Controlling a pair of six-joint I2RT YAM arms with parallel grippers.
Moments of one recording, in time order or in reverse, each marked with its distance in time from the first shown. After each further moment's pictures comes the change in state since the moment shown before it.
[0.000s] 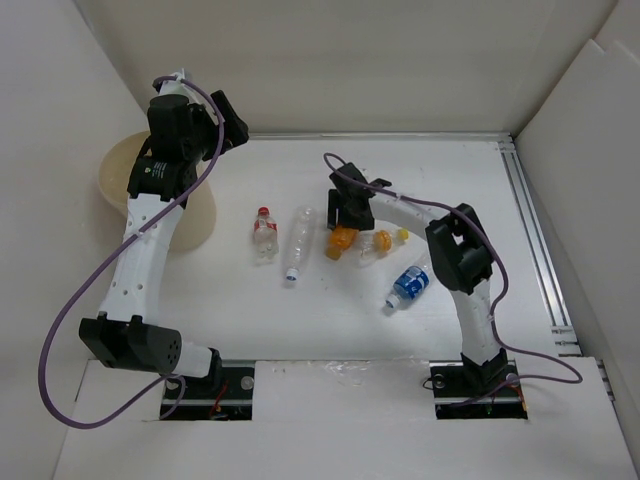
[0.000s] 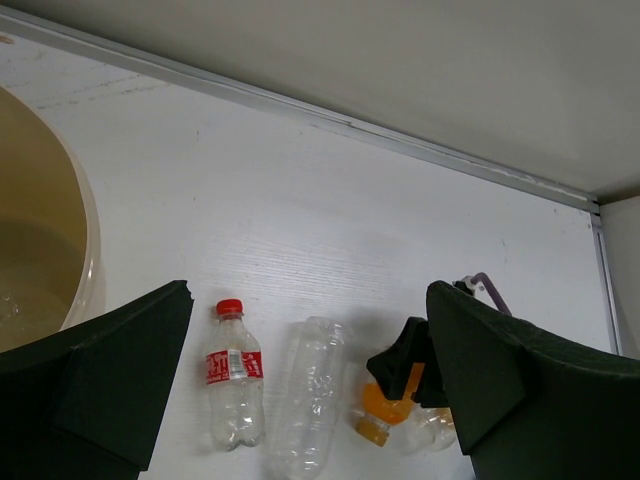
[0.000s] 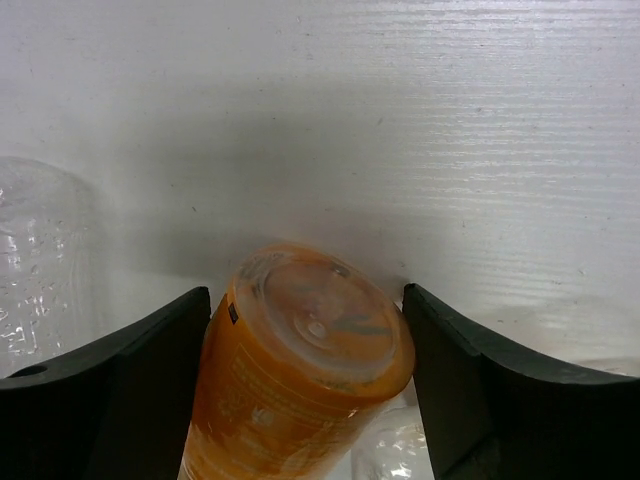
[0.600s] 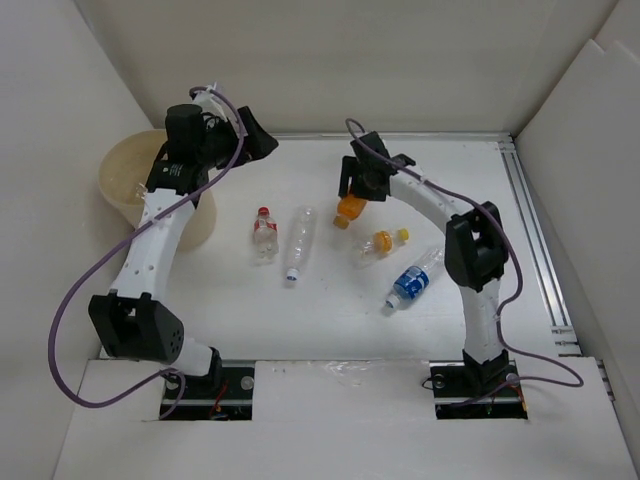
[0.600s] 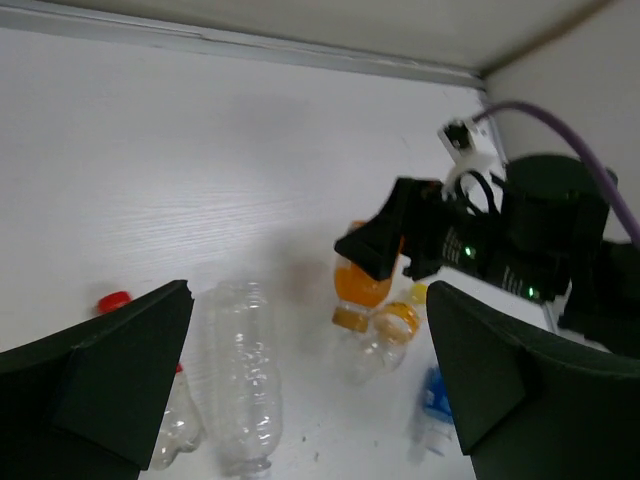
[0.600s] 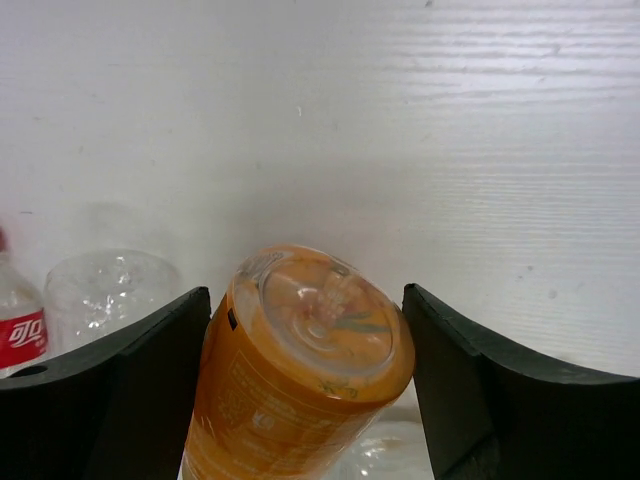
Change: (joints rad) left arm 0.003 0.050 -0.132 0.146 0.334 0.001; right arm -0.101 -0.031 0.147 -0.020 -0.050 -0.042
